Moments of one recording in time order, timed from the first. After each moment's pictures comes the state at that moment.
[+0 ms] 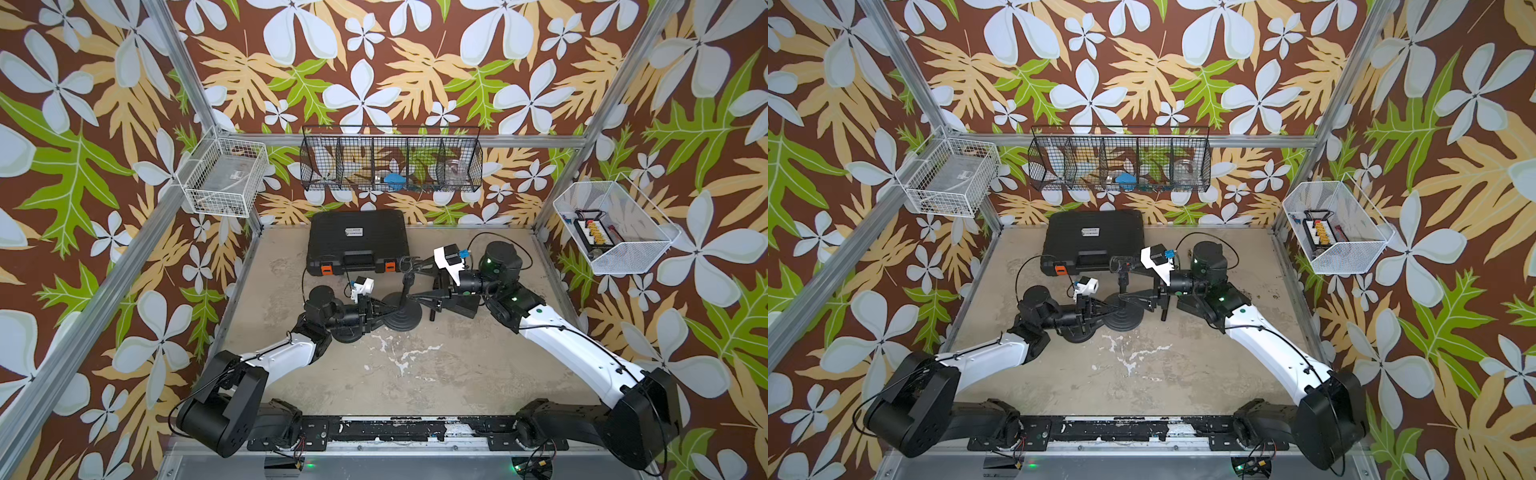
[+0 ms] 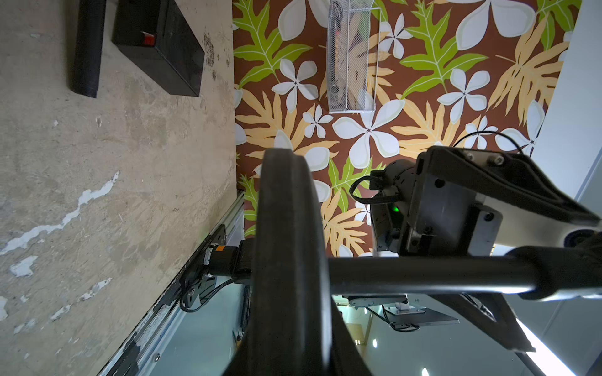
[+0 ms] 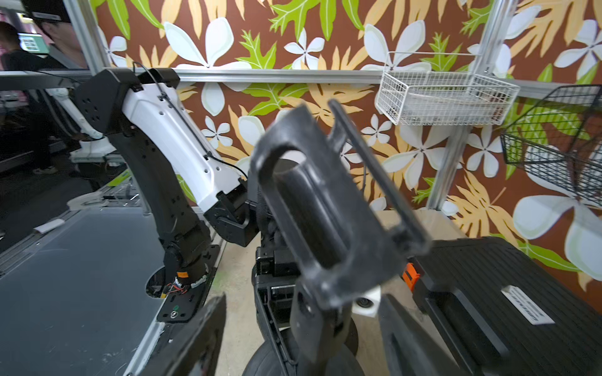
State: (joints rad) left arm -0.42 1.34 0.51 0.79 1.00 -1.56; right arm 0.49 1.30 1.03 0.22 -1.07 -0.08
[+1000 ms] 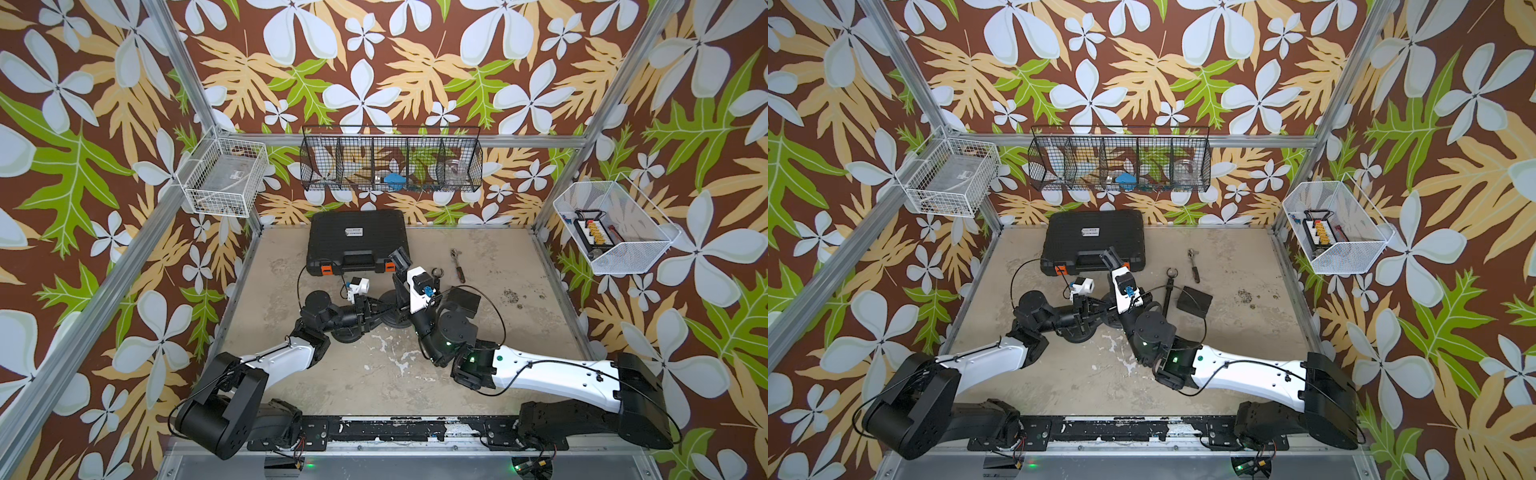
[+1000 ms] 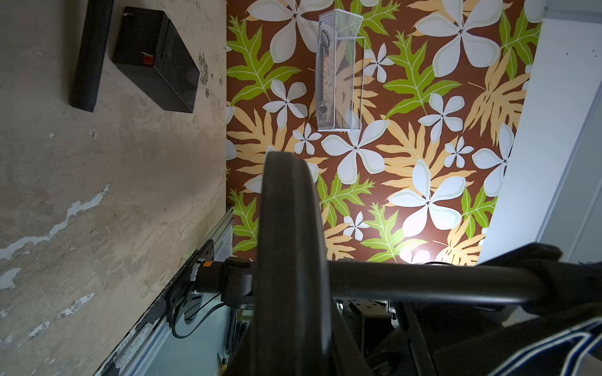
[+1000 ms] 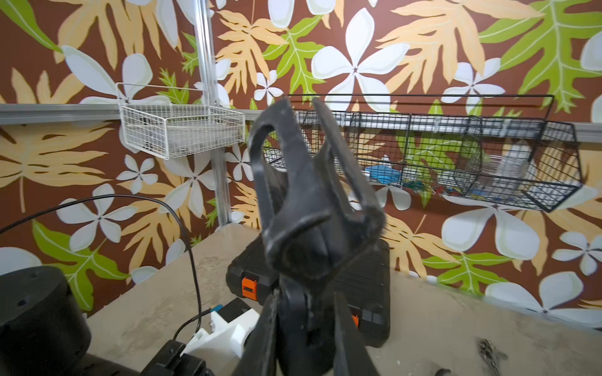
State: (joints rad) left arm -0.42 1.31 0.46 0.89 0.91 -1.65; right arm 1.18 1.32 0.90 0.57 0.79 -0.10
